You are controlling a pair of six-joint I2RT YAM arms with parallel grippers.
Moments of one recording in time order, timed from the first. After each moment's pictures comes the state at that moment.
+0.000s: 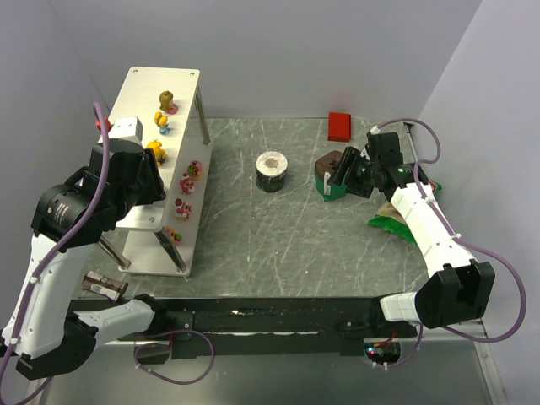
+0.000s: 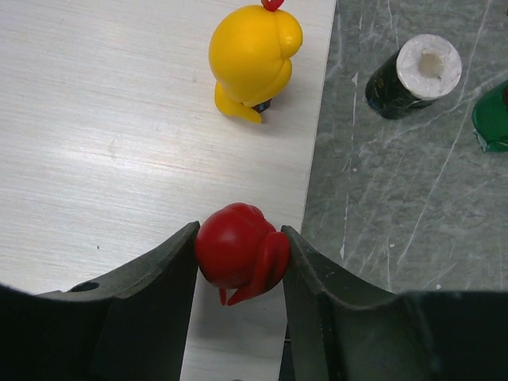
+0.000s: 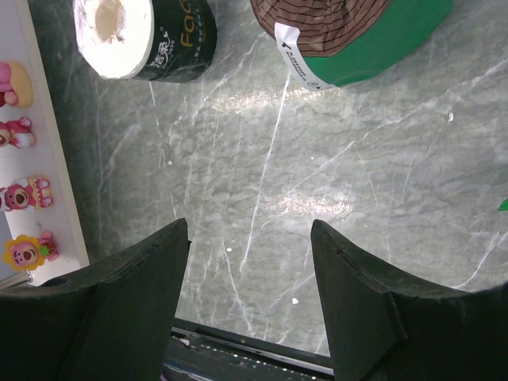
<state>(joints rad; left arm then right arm) -0.52 1.09 1.77 -1.33 -0.45 -0.47 0.17 1.32 1.25 -0.75 -0.18 0.54</state>
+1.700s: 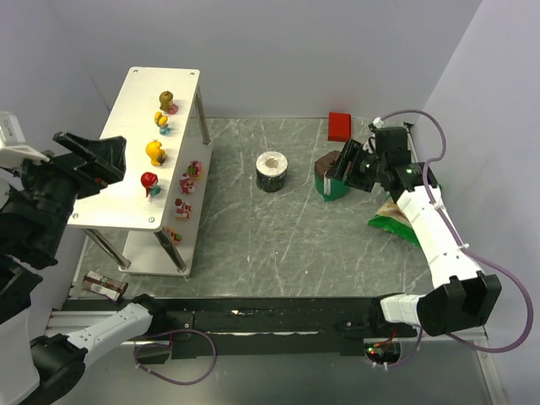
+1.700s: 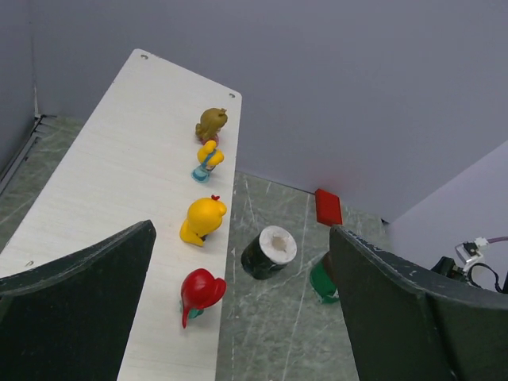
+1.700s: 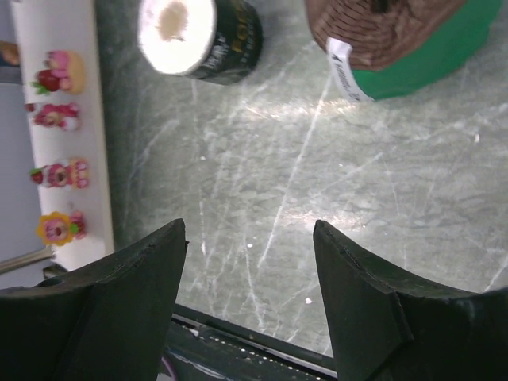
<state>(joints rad) -0.52 0.91 1.95 -1.00 -0.48 -0.46 0.17 1.29 1.30 -0.75 -0.25 0.52</state>
